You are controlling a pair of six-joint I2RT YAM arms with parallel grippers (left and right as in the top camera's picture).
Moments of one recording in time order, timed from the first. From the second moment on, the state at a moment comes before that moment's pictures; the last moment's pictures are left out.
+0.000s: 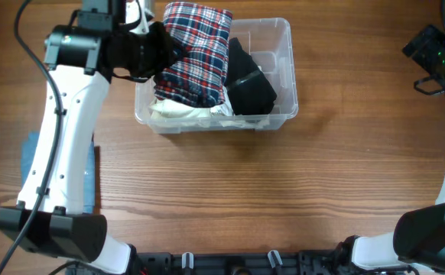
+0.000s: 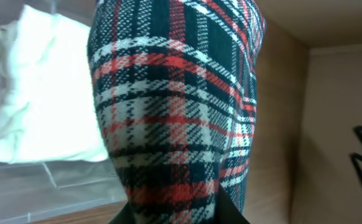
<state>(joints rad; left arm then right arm) -0.16 1.71 1.86 -1.11 0.46 -0.55 -0.32 1.63 1.63 -0.88 0.16 0.40</state>
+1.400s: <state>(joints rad) -0.17 1.97 1.86 -1.06 0.15 -0.56 -0.32 1.63 1.63 -0.88 0.16 0.40</state>
